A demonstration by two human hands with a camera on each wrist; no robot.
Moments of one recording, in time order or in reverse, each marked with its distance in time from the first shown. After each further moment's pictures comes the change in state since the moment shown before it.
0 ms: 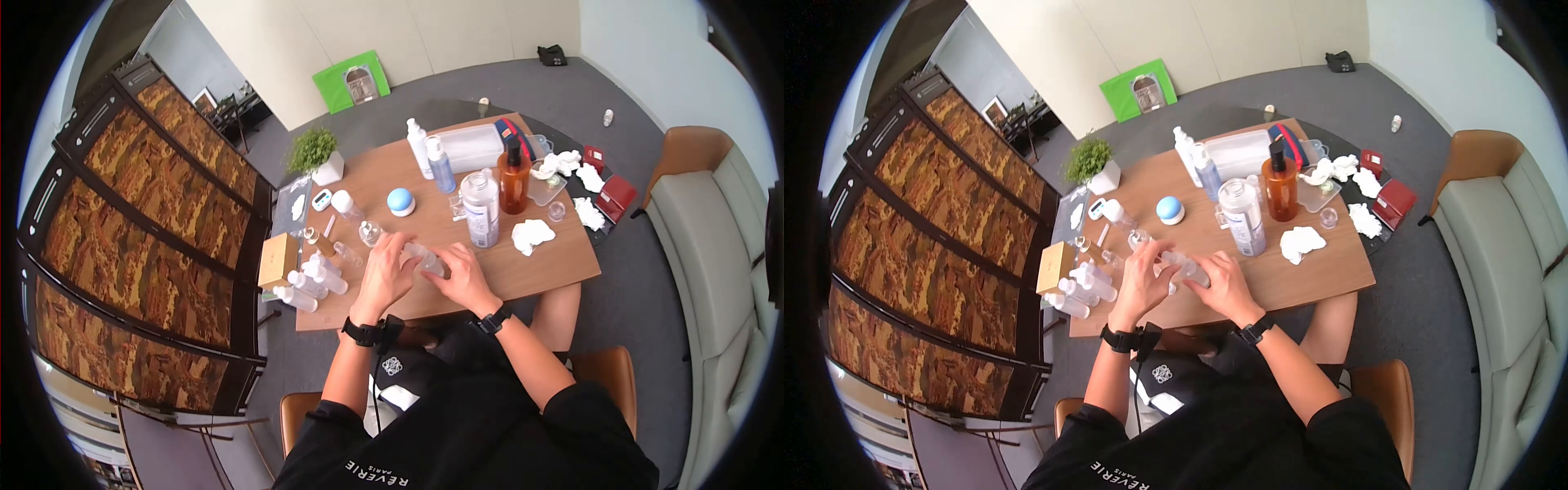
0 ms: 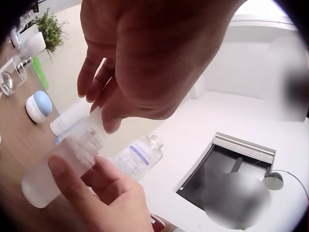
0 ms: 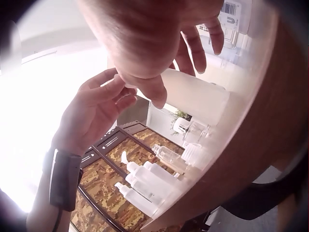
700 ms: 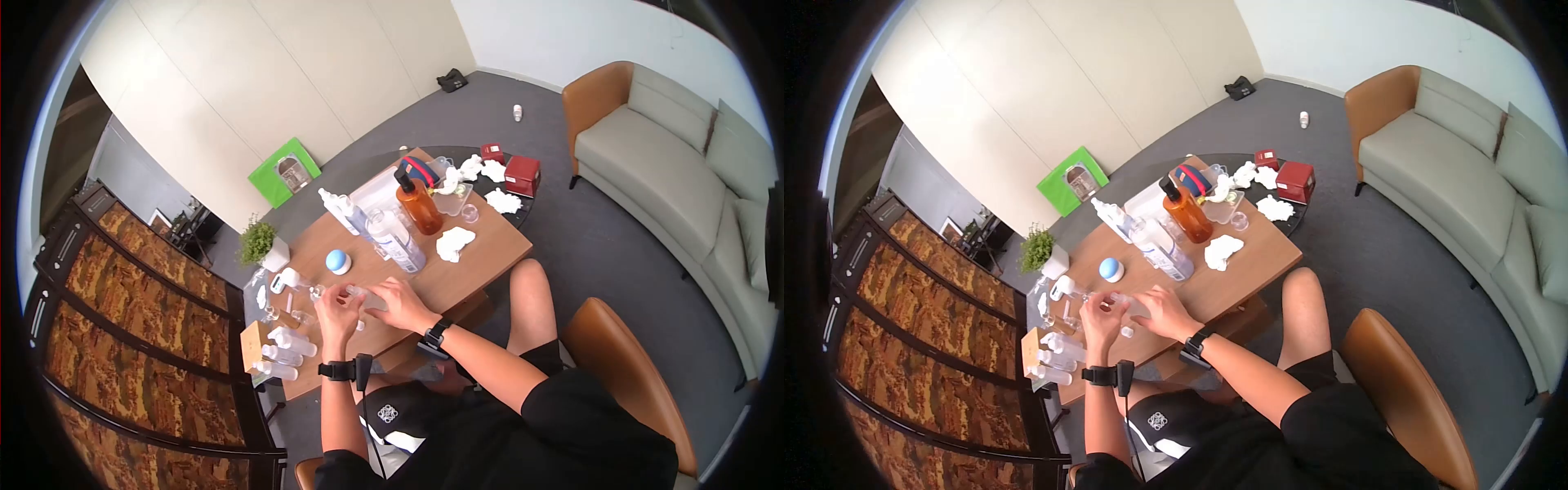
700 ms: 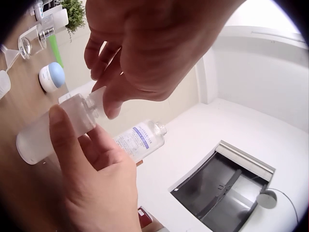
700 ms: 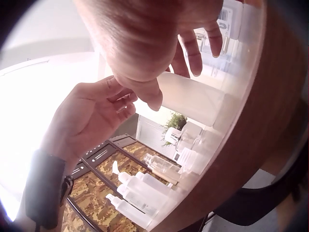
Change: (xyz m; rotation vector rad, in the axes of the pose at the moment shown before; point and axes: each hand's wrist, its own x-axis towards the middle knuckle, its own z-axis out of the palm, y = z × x) left_hand 0.000 -0.010 0.025 0.006 0.080 -0.106; right_hand -0.011 0.004 0.012 -0.030 0.111 -0.031
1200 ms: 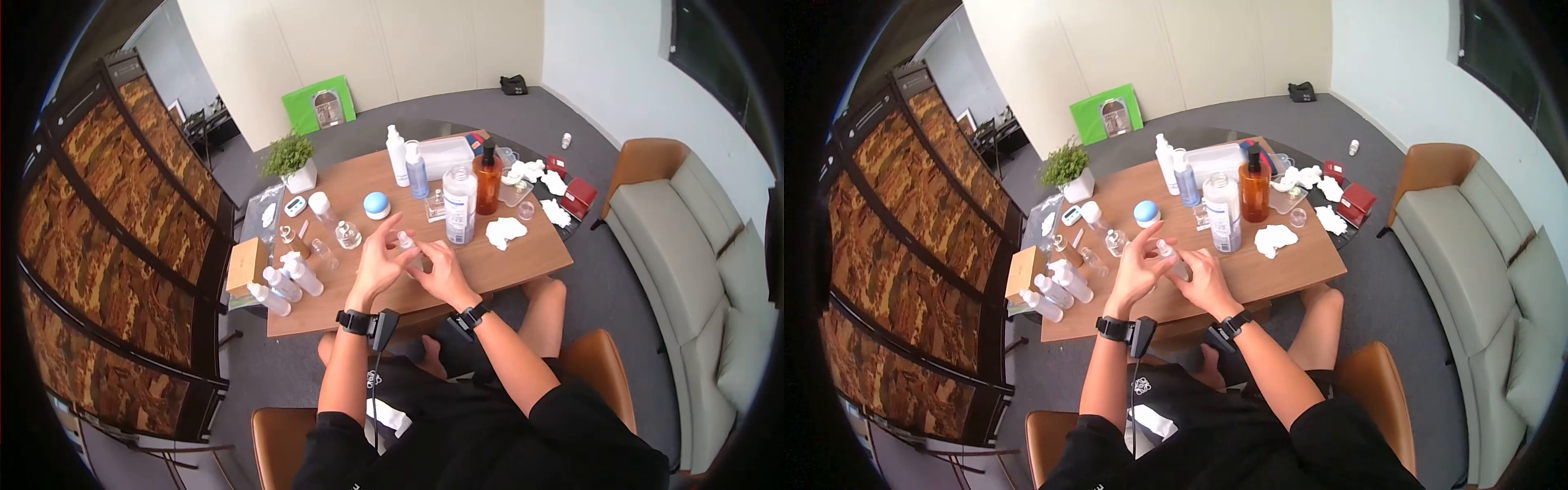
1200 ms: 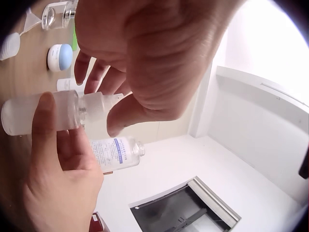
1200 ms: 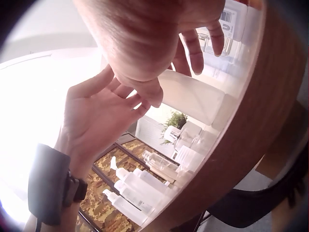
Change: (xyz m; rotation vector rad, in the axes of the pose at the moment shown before) left_hand -0.005 -0.015 0.005 -0.555 -0.158 -0.056; right_hand 0.004 -0.009 -0.002 -0.013 -0.051 0.006
